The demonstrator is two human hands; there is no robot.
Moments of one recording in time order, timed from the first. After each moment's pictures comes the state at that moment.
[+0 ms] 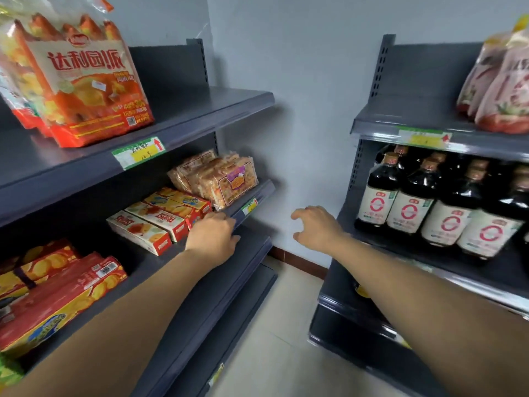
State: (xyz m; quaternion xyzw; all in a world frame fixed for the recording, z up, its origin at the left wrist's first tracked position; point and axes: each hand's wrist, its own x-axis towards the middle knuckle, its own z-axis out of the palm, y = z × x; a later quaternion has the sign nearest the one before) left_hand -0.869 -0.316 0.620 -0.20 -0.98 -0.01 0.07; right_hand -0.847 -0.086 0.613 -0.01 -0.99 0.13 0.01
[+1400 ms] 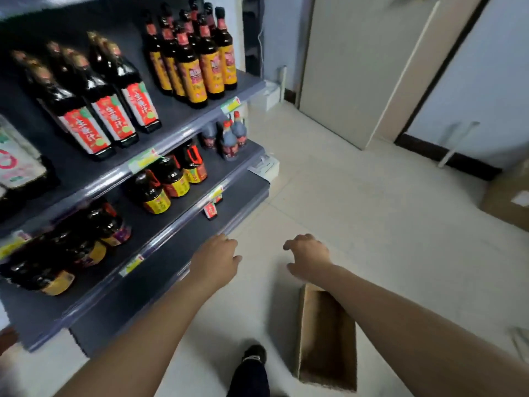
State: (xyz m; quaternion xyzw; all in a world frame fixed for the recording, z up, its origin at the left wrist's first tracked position) left_hand -0.434 0.090 0.444 -0.77 -0.63 0.03 -0.11; right_hand -0.221 0.087 0.438 -0.65 -0.73 0.20 -0.08
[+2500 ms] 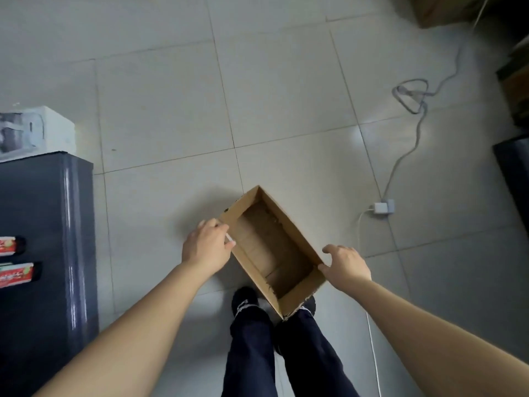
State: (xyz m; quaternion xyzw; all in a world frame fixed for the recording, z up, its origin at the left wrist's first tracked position) left_hand -0.147 0.170 0.132 -0.91 -0.29 0.25 -0.17; right_hand -0.018 -0.077 0.129 -0.90 -0.18 0.41 -0.01
